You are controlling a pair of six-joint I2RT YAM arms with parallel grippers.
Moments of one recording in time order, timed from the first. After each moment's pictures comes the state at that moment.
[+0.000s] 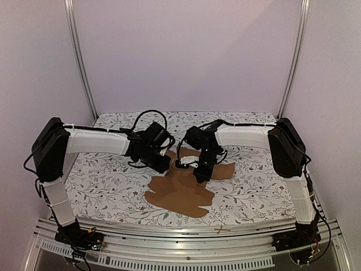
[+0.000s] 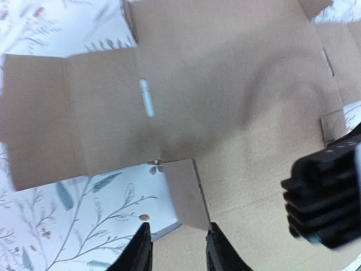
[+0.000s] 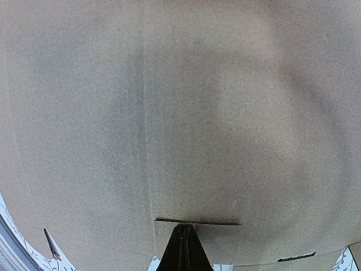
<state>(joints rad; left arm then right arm) -0.80 1.89 1.22 -0.42 -0.10 -0.21 0.84 2.27 1.80 -1.01 -0.14 -0.40</state>
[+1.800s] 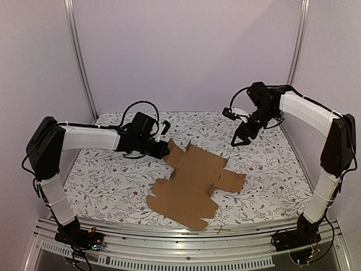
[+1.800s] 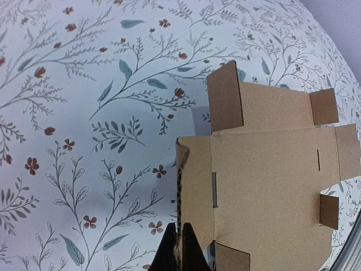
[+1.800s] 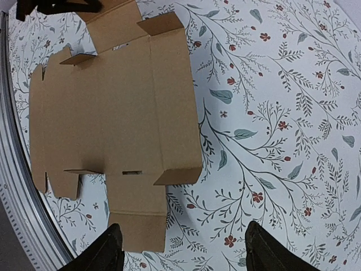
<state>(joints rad) -0.65 1.85 1.20 -0.18 0.15 -0.23 0.40 1.77 1.62 -1.04 -0.38 -0.51</state>
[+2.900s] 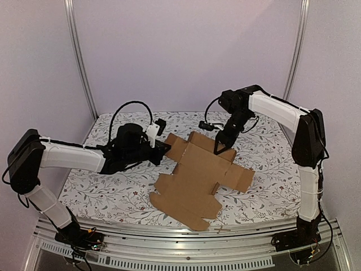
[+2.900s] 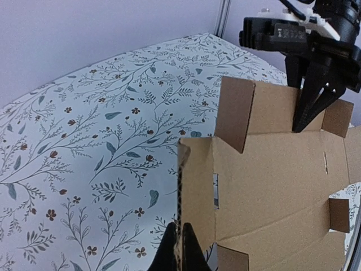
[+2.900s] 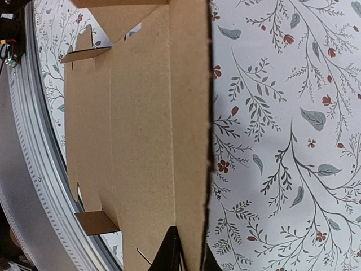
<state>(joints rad) -0.77 1.58 0.82 0.37 0.01 -0.12 0.55 2.12 1.98 -1.32 -0.48 -0.46</state>
